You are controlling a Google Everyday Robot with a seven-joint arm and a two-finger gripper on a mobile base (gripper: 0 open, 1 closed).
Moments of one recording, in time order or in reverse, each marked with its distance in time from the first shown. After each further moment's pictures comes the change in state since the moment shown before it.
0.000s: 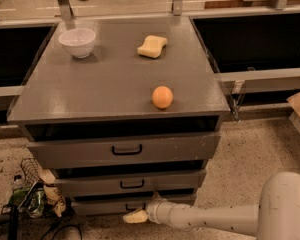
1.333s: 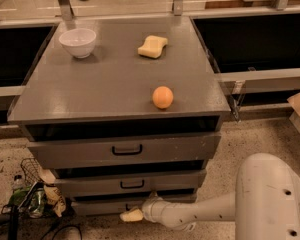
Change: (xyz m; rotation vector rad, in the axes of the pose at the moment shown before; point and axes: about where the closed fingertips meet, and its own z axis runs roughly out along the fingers) arm -0.004 -0.001 0.016 0.071 0.025 -0.032
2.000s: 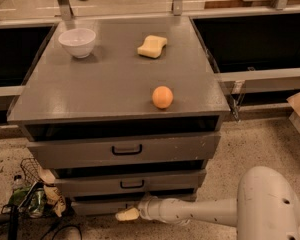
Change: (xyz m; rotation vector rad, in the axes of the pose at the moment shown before) arm 0.010 0.011 0.038 -0.127 0.022 0.079
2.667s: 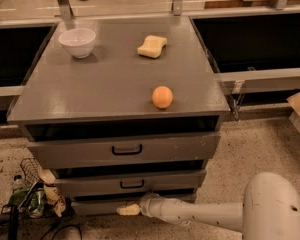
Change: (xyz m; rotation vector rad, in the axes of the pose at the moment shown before) arm -0.016 -0.014 -0.003 0.042 -0.074 0.015
